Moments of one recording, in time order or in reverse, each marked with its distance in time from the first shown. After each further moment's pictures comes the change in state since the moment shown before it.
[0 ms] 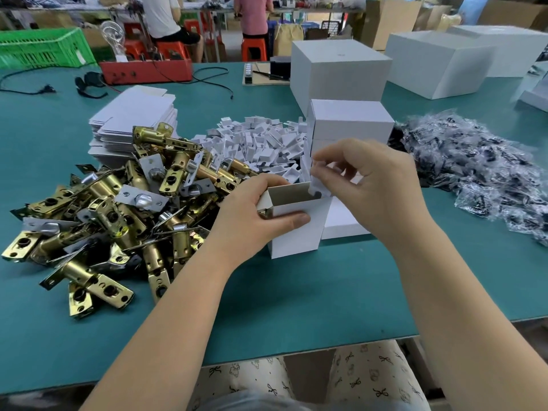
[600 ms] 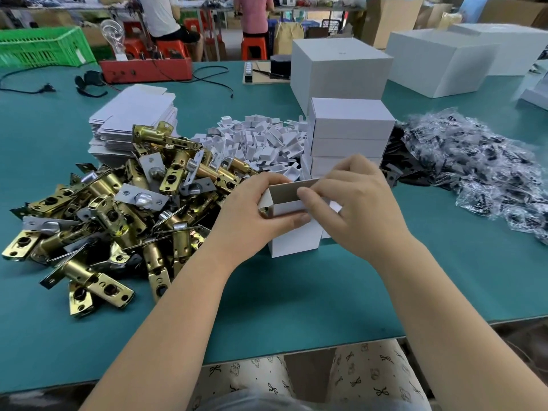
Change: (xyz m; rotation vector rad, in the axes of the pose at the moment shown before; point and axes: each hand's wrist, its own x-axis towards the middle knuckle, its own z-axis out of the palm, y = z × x) left_hand 0.000 0.001 0.000 0.027 -0.013 0.038; right_hand -0.019 0.002 0.018 -0.137 -0.086 -0.084
